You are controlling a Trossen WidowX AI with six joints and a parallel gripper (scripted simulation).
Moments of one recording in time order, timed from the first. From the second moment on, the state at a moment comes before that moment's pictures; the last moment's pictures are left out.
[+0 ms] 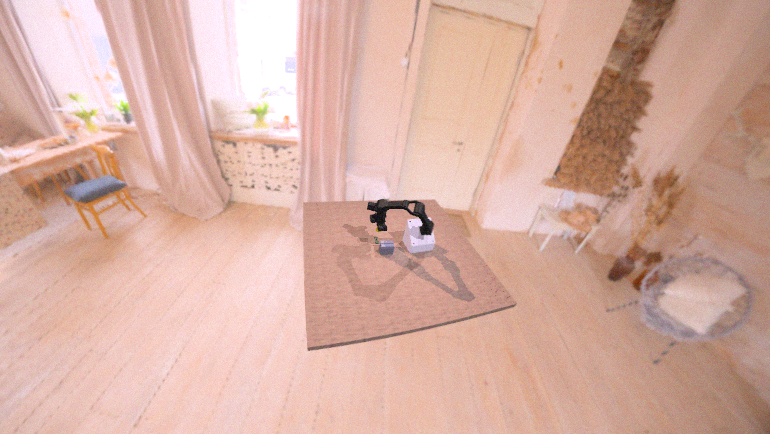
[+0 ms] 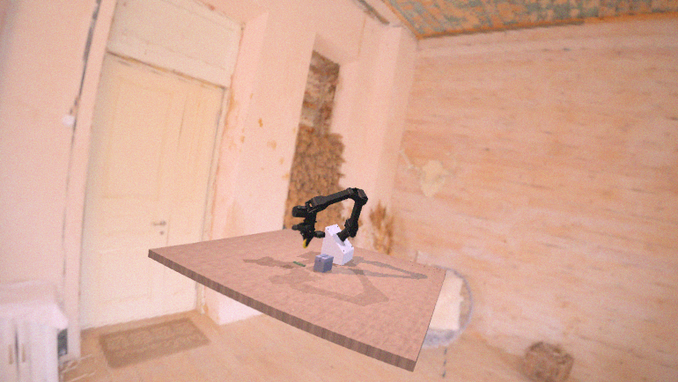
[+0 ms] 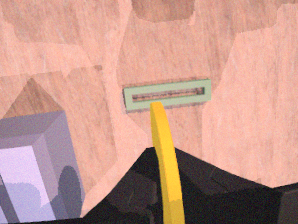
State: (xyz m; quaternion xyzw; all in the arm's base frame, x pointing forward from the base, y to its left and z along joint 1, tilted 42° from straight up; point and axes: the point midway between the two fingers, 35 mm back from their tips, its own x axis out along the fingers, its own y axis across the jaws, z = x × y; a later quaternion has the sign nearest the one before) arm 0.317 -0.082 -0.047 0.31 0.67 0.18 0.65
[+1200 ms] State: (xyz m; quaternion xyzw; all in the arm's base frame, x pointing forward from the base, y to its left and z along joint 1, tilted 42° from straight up) arm 0.295 -0.012 0.011 0.31 0.67 0.18 0.65
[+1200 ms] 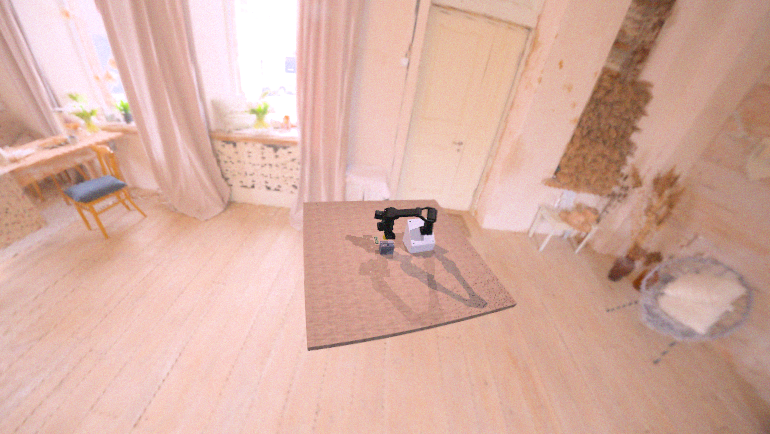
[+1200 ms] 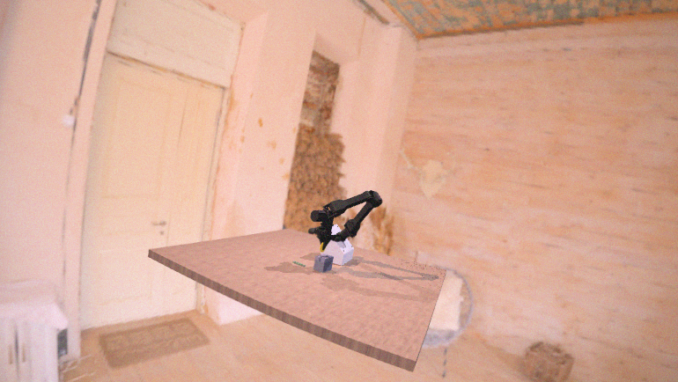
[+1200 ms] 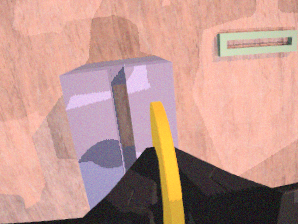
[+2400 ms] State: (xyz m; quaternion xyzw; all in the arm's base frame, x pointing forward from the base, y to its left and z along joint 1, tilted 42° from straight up) arm 0.288 0.000 0.021 0.31 0.67 0.19 0.65
